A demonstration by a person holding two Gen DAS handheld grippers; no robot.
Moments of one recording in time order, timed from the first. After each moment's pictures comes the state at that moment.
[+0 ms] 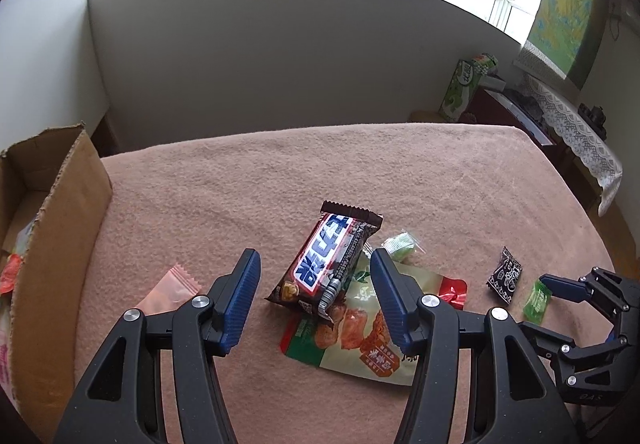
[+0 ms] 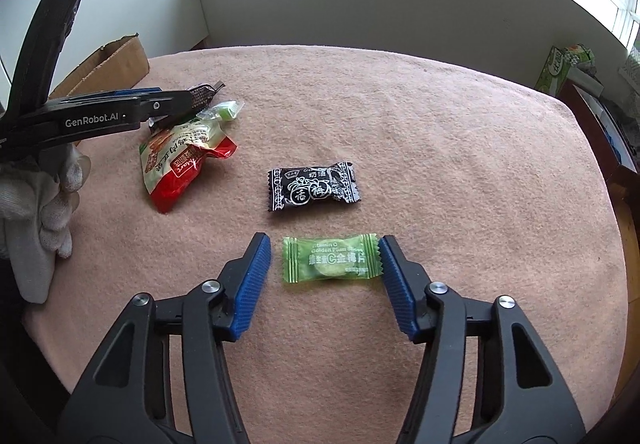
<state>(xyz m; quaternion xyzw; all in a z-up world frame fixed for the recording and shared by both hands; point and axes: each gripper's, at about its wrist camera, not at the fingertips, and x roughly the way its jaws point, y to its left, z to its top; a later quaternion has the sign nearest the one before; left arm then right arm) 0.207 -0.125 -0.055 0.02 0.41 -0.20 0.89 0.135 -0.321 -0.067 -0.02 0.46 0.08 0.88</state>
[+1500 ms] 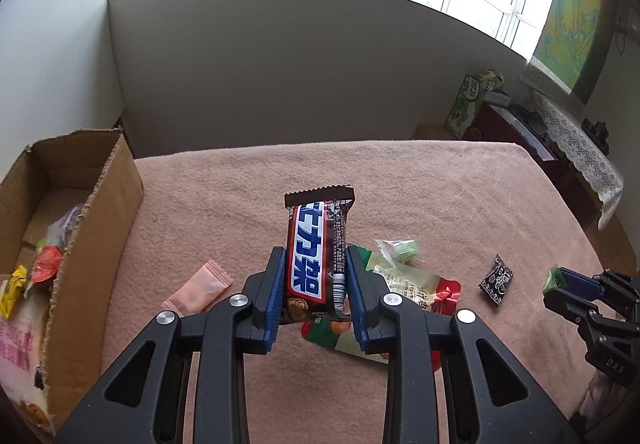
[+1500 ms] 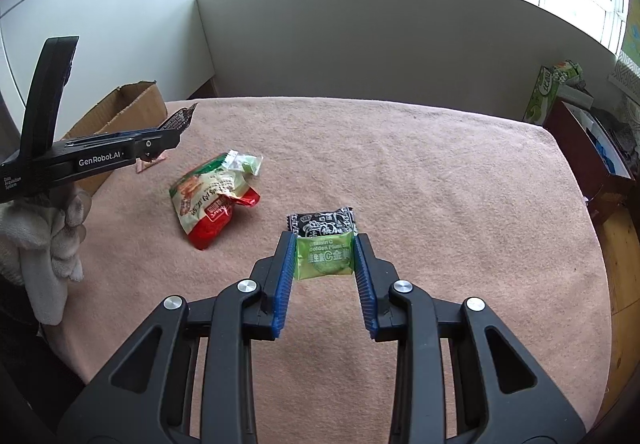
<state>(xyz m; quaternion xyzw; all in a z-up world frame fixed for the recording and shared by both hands) 0.191 -0.109 -0.035 0.00 0.40 -0.18 0.90 0.121 -0.316 -0.019 0.00 0.40 0.09 0.91</state>
